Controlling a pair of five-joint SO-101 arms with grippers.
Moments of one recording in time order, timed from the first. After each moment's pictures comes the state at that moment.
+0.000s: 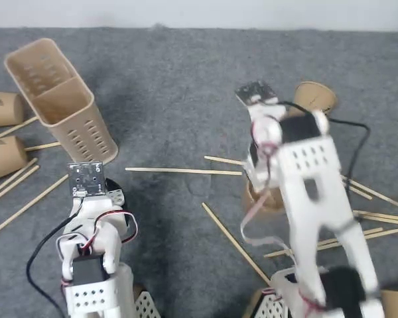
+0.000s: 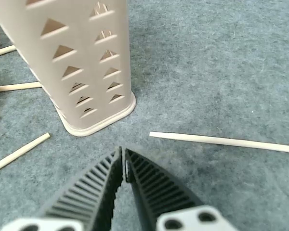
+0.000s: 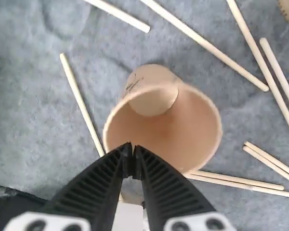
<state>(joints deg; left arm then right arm) -14.7 -103.0 96.2 58.9 2.9 -18.4 -21.7 13.2 100.6 9.9</state>
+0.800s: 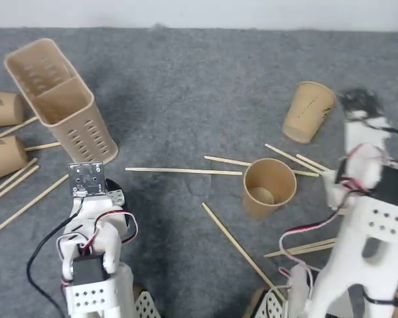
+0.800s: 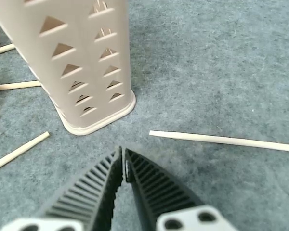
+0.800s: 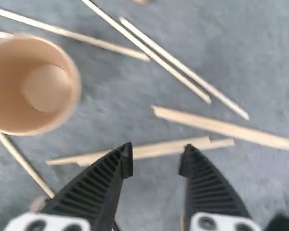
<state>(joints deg) -14.7 -103.0 96.5 58.9 2.9 19.8 -38.8 17.9 99.5 28.8</state>
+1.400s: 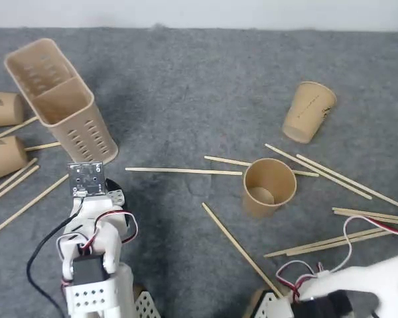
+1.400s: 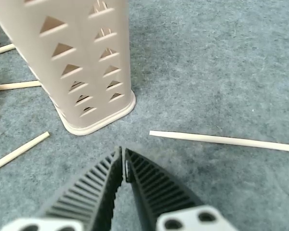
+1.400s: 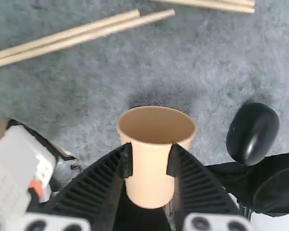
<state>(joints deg) -14.7 -103.0 96.5 58.9 2.9 68.1 -38.7 25.8 96.1 68.4</state>
